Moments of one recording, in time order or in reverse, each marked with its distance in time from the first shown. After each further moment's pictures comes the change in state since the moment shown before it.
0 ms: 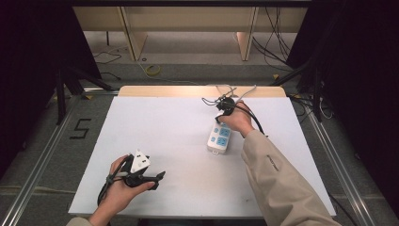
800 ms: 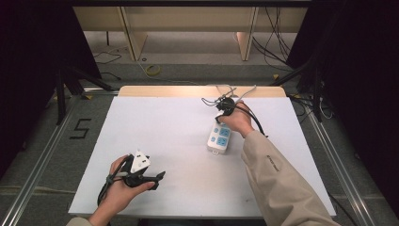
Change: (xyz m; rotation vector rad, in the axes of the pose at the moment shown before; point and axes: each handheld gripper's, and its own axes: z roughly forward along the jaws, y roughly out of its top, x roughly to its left) left arm 0.000 0.000 0.000 0.000 0.000 0.001; right arm 0.001 0.000 0.000 -0.008 -0.011 -0.009
